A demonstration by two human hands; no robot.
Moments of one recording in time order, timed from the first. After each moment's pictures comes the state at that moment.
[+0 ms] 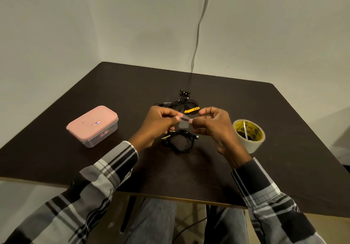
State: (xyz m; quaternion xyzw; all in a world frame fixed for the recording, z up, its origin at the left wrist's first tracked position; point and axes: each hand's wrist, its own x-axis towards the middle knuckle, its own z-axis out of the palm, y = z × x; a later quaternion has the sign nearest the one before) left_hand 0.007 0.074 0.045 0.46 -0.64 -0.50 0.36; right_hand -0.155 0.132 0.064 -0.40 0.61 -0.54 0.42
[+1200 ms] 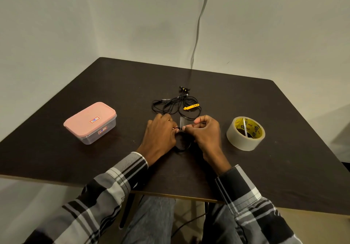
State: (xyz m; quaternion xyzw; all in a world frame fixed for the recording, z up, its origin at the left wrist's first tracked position) left_hand -0.002 0.079 -0.004 0.49 -0.85 -0.06 0.21; right_hand -0.139 0.126 0.008 -0.40 0.69 -0.52 0.29
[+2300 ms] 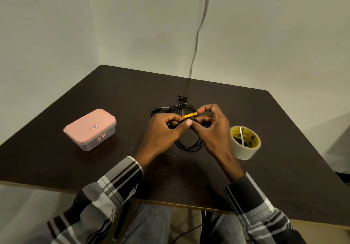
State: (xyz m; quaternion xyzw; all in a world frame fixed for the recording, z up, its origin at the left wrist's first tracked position) left_hand 0.000 0.095 0.041 0.39 -0.71 -0.38 0.45; right_hand -0.154 0.137 0.051 -0.58 0.58 -0.55 0.18
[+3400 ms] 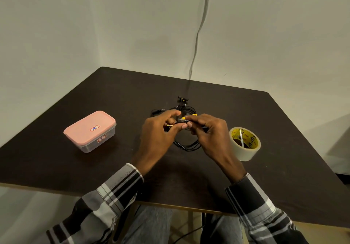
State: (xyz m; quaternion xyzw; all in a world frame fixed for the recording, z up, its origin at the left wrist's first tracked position) left_hand 0.004 0.100 0.039 0.37 -0.72 -0.25 0.53; right_hand -0.164 0.133 0.043 -0.71 0.53 -0.47 0.03
